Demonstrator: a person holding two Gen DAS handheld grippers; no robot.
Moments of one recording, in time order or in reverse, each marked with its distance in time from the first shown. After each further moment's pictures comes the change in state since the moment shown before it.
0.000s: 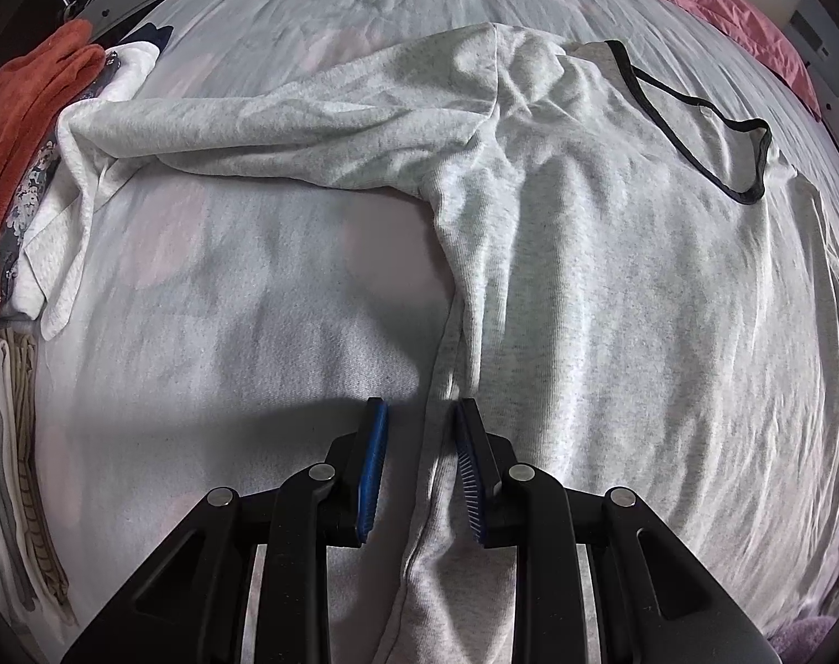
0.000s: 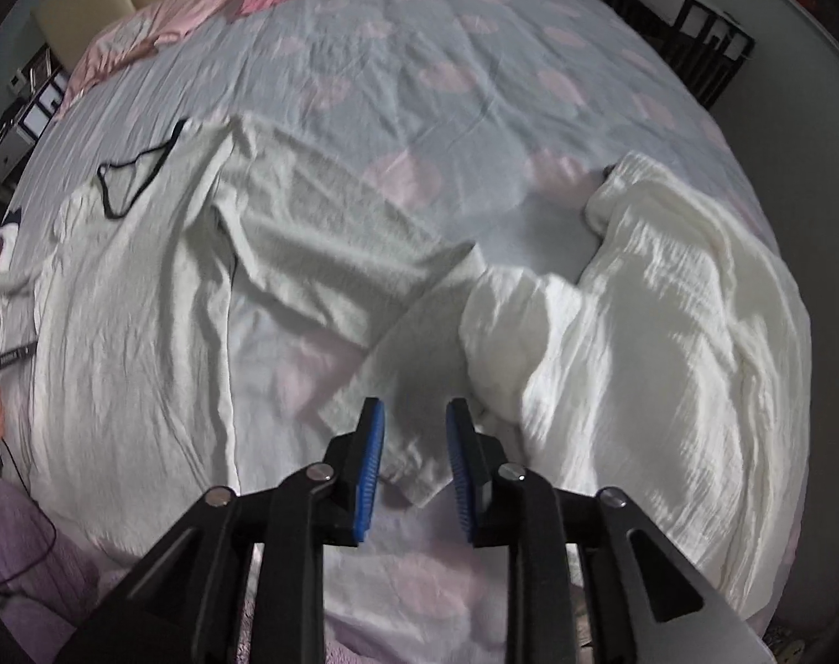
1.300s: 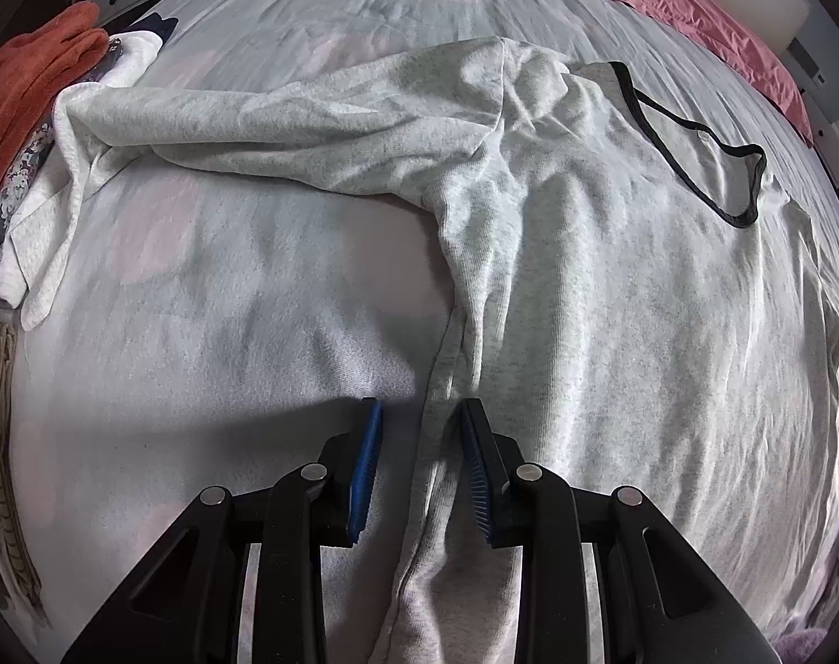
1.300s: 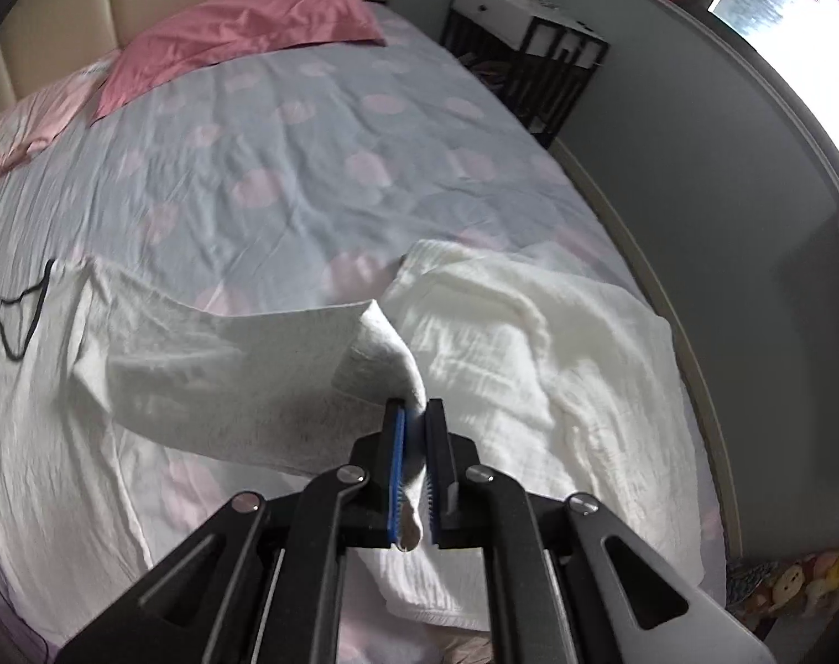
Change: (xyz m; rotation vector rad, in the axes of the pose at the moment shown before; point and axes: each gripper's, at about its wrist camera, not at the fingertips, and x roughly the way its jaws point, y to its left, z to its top) left arm -0.003 0.005 -0.015 -0.033 -0.041 -0.053; right arm -0.093 -0.123 0.070 0.277 -0.168 -0.330
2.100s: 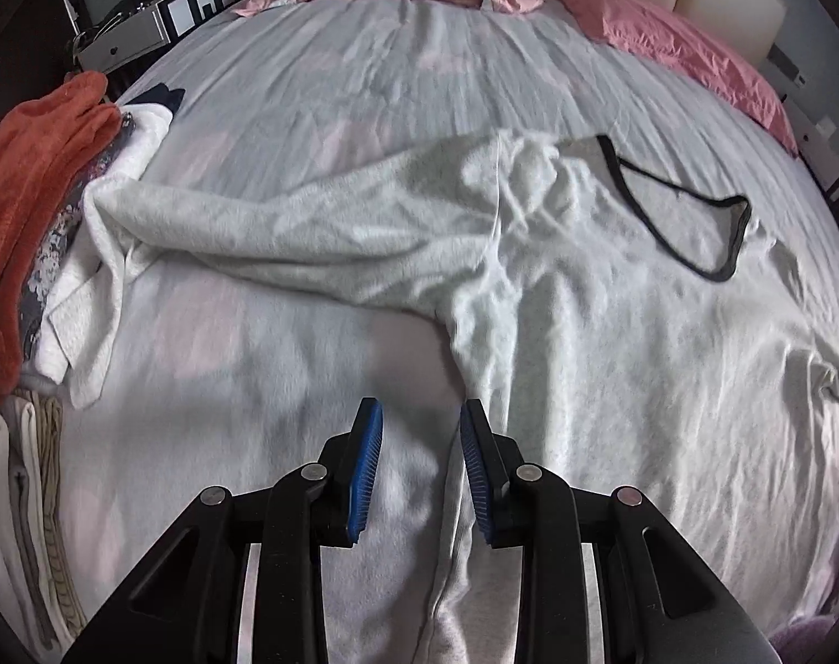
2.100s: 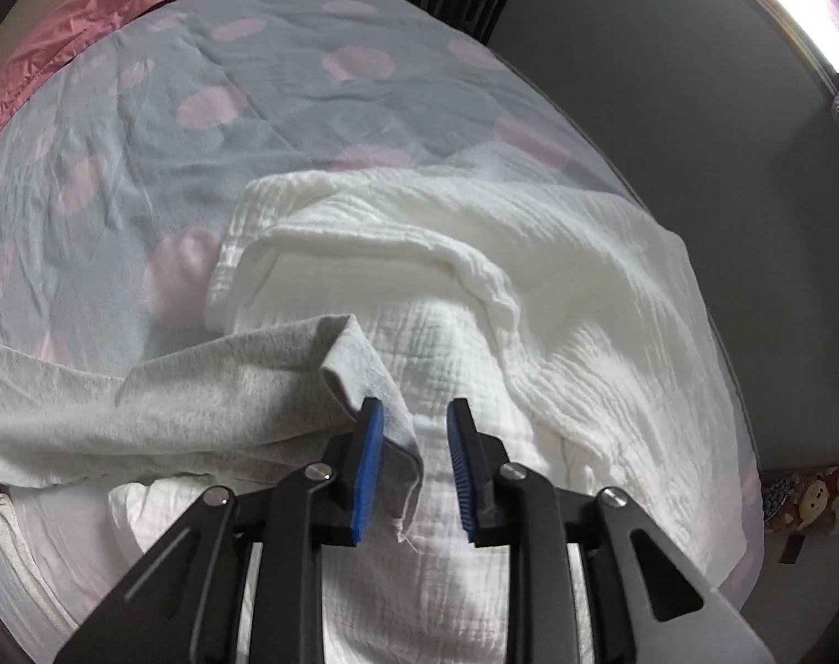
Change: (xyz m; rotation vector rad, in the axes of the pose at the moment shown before) left arm -0.047 0.018 0.034 0.072 -0.126 -0.002; right arm 0.137 -0.045 0.005 0.158 0.129 -0.094
